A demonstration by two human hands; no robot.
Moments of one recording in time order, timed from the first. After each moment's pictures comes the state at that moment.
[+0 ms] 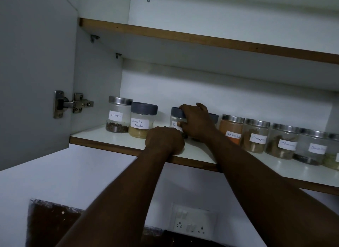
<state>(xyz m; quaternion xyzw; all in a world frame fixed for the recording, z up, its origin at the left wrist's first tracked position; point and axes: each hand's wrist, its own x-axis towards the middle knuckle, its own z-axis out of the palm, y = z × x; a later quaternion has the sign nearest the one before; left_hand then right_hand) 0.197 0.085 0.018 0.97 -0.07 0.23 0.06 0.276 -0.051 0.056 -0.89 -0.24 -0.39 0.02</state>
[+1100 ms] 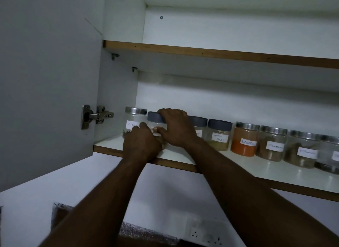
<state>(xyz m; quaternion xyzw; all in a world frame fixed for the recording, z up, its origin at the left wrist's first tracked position) 0.175 0.180 0.010 0.91 0.10 0.33 0.24 0.246 0.053 0.050 -0.84 -0.34 -0.41 0.09</state>
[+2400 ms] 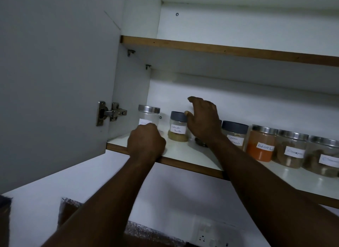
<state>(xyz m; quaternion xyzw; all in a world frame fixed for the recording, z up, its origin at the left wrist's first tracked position) 0.180 0.202 0.006 0.88 0.14 0.40 0.21 0.256 0.034 0.071 -0.83 -0.26 -0.47 0.15</state>
